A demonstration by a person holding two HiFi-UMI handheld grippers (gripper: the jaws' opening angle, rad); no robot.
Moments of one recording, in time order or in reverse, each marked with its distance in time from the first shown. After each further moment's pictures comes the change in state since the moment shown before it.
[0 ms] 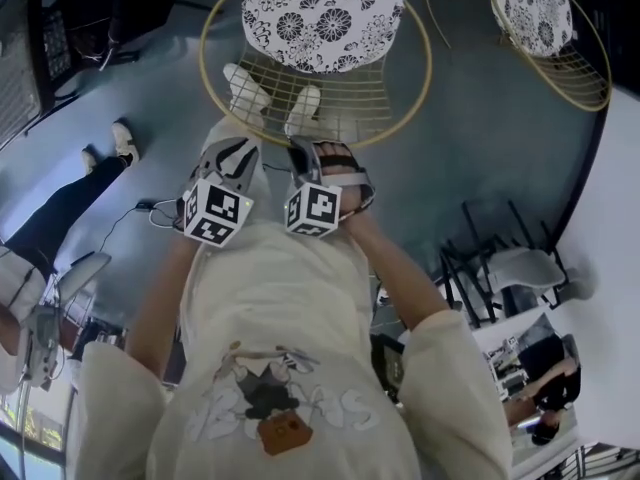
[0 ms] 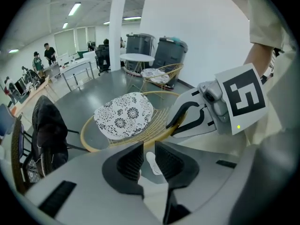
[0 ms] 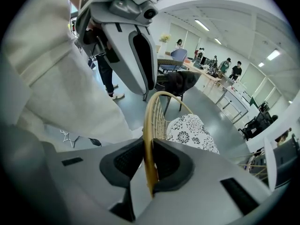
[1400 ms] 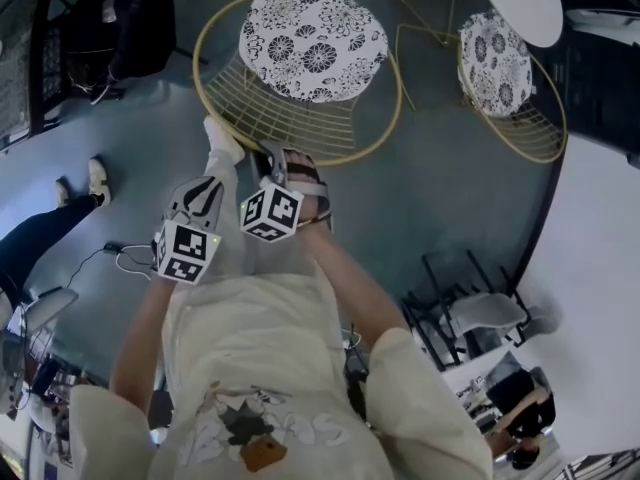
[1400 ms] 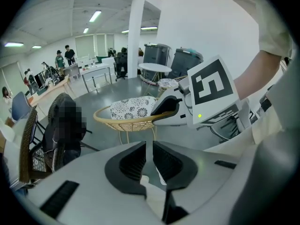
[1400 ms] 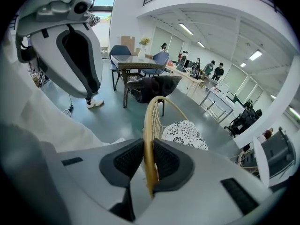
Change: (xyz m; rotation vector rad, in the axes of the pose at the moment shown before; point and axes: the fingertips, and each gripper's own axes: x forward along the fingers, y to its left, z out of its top) left arm -0.023 -0.081 -0.066 -0.246 -0.175 0.235; right arm 0.004 0.019 -0.001 -0.054 -0.086 -0.146
